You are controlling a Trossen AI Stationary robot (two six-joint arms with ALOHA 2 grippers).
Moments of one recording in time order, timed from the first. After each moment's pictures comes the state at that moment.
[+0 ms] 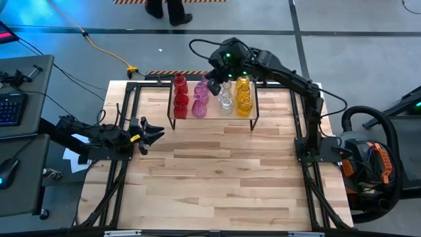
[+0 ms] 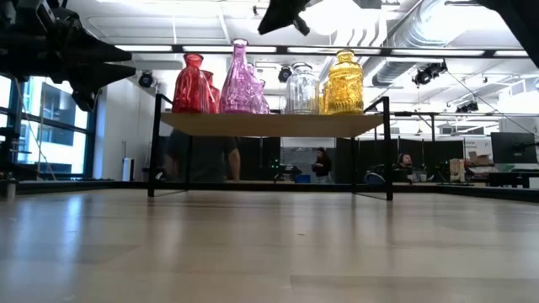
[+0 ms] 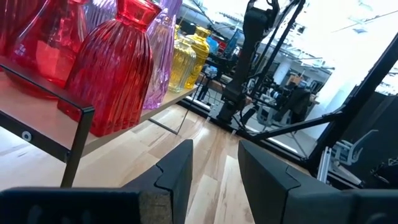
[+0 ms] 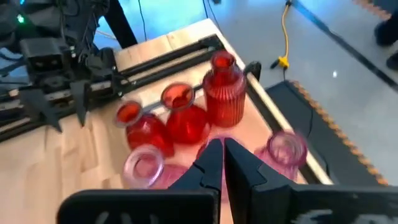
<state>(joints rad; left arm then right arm) -0.30 0.01 0.03 0.02 -0.54 -0.39 -0.37 1.95 2.30 -1.01 -0.07 0.10</state>
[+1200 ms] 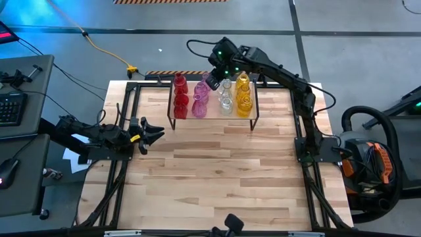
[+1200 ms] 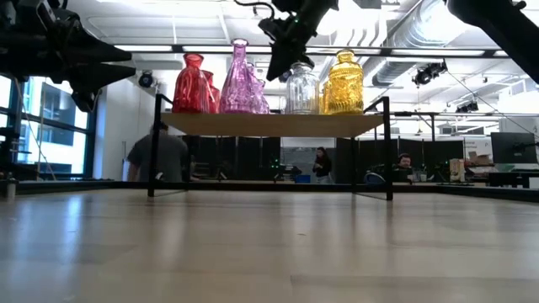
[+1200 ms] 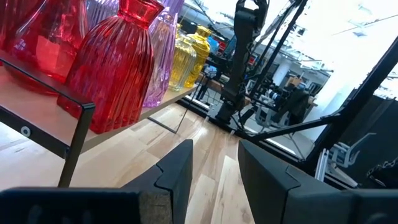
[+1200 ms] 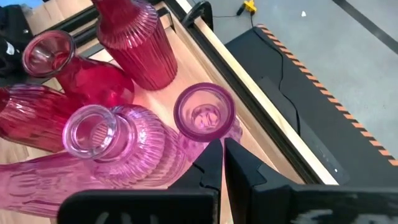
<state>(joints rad) -0.30 0.01 0.03 0.02 -0.54 -0.42 -0.49 2.08 2.30 -1.07 -0.04 0.11</state>
